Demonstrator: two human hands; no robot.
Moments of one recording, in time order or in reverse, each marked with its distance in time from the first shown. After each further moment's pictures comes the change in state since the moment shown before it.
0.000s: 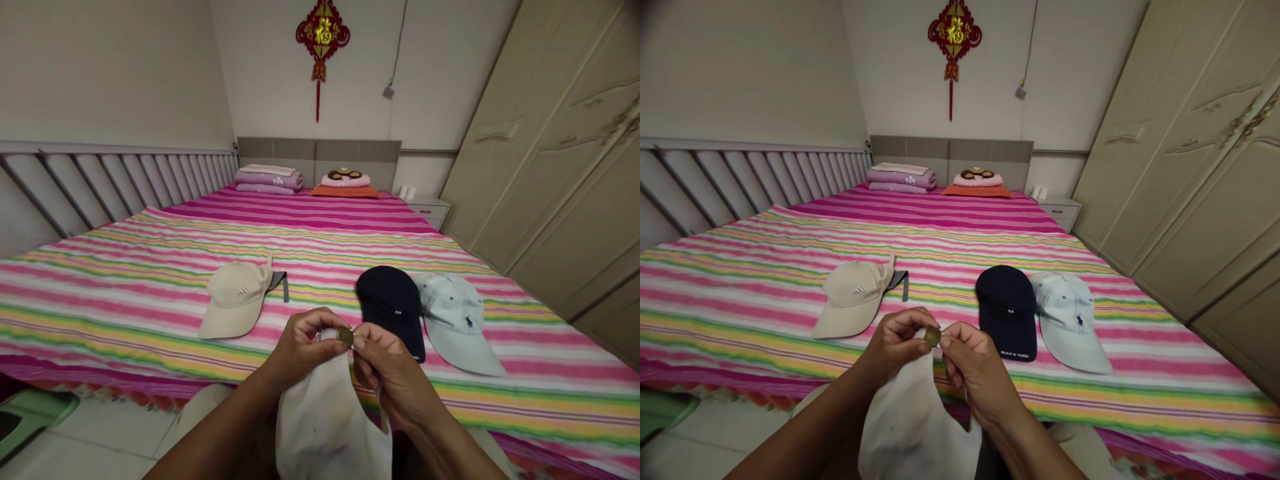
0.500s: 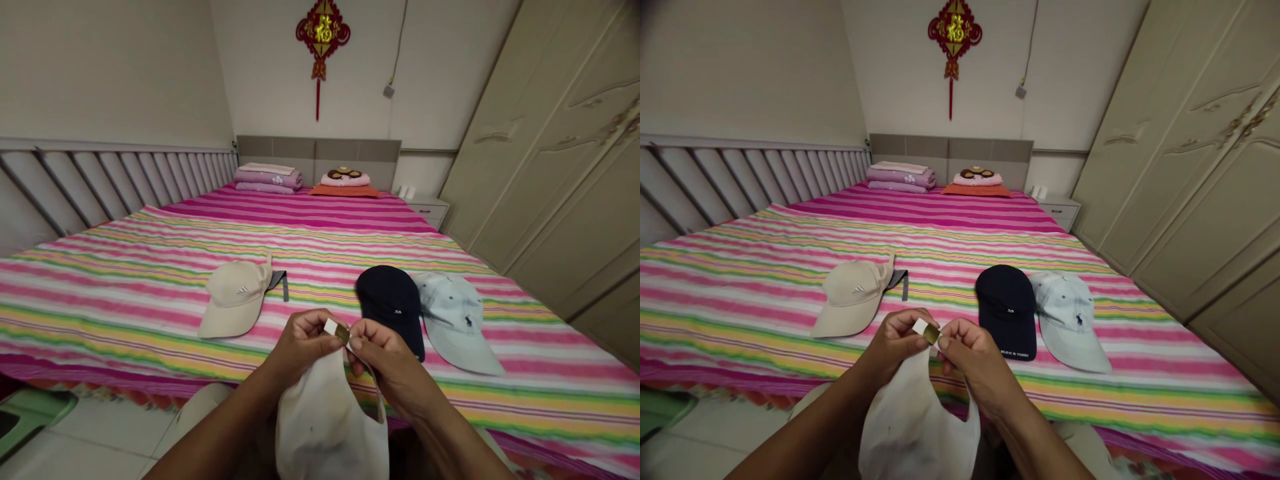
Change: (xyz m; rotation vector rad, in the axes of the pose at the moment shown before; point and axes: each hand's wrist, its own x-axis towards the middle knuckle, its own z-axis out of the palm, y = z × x) left_hand -0.002 -0.004 0.001 -0.260 0.073 -0.204; right_hand 0.004 -0.007 -0.008 -0.103 -0.070 0.025
